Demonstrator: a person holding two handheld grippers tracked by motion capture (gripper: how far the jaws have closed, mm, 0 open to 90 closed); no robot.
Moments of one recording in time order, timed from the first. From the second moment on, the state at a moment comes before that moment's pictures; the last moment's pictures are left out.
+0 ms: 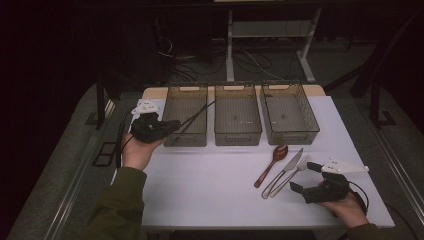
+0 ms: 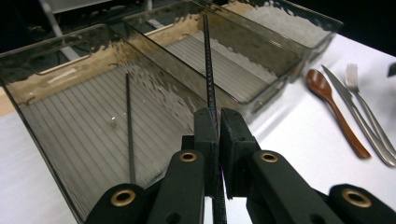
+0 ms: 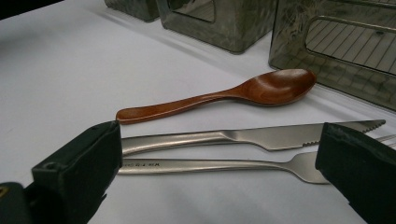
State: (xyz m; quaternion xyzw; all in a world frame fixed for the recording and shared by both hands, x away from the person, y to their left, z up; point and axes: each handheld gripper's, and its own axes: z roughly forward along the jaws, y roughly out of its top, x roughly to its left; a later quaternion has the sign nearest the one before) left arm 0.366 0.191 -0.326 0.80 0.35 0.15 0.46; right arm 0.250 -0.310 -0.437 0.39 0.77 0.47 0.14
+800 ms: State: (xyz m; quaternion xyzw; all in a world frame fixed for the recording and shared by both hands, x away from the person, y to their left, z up) left arm 0.432 0.182 -0.343 0.78 0.43 0.19 0.42; right arm 0.251 -0.311 -0.437 0.39 0.77 0.48 0.14
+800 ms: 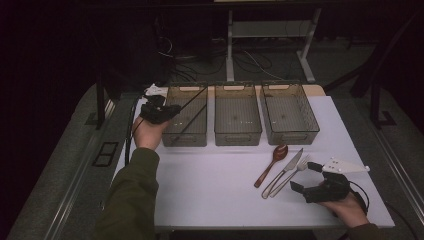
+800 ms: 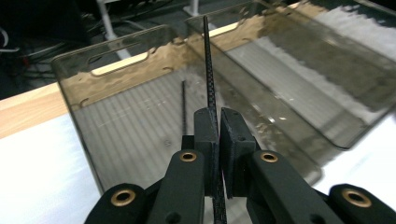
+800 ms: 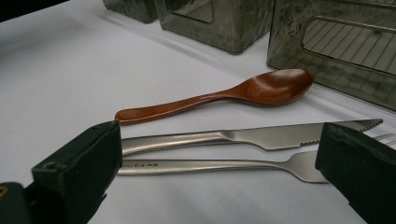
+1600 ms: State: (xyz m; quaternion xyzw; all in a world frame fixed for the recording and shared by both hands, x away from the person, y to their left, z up) left arm 0.463 0.178 -0.385 0.80 0.47 0.16 0.34; right arm 0.250 -0.312 -0.437 0.39 0.77 0.48 0.14
